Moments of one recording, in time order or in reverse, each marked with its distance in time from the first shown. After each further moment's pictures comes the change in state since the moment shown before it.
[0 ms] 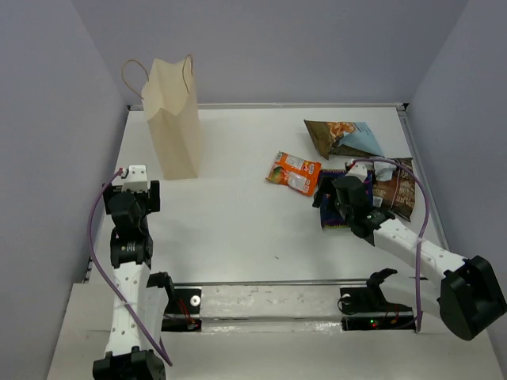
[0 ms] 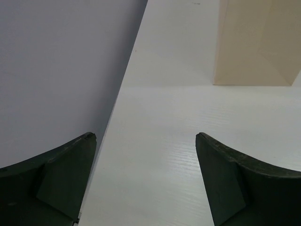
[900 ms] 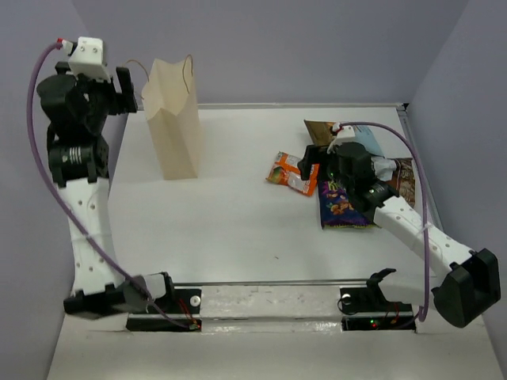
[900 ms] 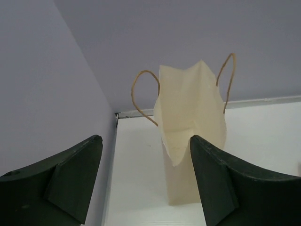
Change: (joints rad) left arm 0.000 0.592 1.233 -0.402 0.355 -0.123; right arm -0.001 0.072 0.347 0.002 -0.217 -0.256
